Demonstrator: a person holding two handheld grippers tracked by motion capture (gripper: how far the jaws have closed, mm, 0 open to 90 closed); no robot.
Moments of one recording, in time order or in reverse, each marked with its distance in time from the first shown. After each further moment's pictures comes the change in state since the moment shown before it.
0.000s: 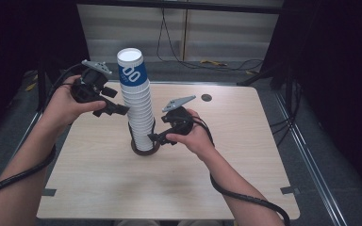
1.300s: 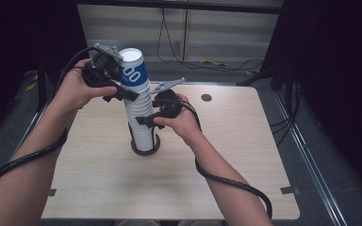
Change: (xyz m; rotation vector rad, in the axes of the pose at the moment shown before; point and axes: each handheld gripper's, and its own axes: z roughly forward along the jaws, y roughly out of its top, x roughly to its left) left arm 0.005 0.040 0.004 -0.030 0.021 0.070; right arm -0.008 0.046 0.016 -0.057 -0.011 0.018
